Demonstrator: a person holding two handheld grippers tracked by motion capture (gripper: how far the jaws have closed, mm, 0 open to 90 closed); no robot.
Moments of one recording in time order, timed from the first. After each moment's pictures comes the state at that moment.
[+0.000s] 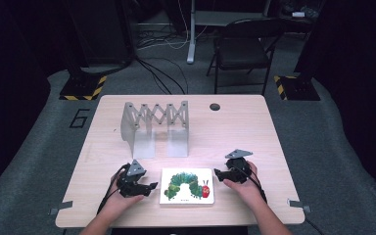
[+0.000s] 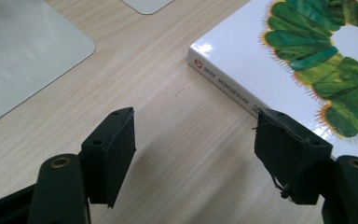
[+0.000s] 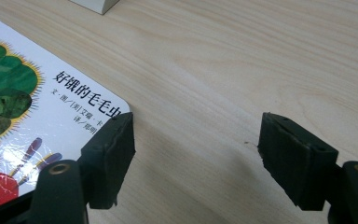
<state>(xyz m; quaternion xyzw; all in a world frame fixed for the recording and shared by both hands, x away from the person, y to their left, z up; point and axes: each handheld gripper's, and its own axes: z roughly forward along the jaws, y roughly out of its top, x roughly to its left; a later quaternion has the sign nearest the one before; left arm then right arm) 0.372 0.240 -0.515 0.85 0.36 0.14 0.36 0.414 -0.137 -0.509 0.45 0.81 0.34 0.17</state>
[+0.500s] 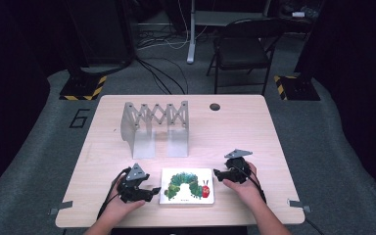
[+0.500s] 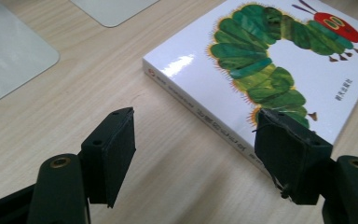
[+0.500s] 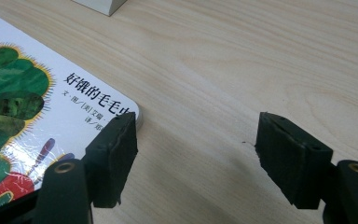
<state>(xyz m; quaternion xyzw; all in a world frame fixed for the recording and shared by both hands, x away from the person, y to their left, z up) 0.354 0.231 -0.503 0.85 0.35 0.12 0.39 0.413 -0.135 -0.506 0.45 0.81 0.34 0.16</state>
